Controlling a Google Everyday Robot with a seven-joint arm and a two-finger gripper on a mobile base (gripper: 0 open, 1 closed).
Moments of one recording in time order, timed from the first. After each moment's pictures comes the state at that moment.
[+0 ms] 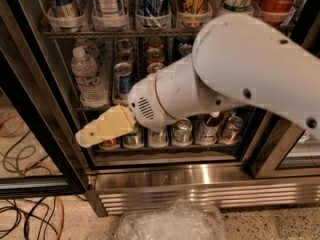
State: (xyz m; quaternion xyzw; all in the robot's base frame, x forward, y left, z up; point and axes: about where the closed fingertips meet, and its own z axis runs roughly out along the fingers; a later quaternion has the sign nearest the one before) arm 0.436 0.083 0.911 -0.39 0.82 0.29 0.31
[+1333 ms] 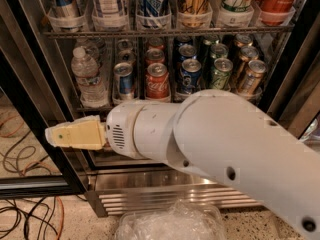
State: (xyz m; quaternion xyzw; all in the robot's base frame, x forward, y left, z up) arm 0.426 0.115 0.920 -0.24 0.80 0.33 0.44
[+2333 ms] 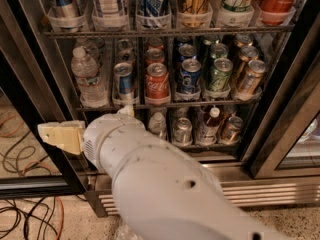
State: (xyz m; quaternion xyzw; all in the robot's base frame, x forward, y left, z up) arm 0.442 0.134 0.907 -0.17 0.80 0.26 0.52
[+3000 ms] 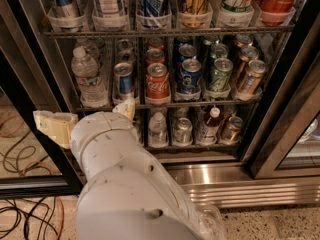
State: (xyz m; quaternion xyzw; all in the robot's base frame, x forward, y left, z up) arm 0.445 0.132 0.932 -0.11 0.77 0.21 0.59
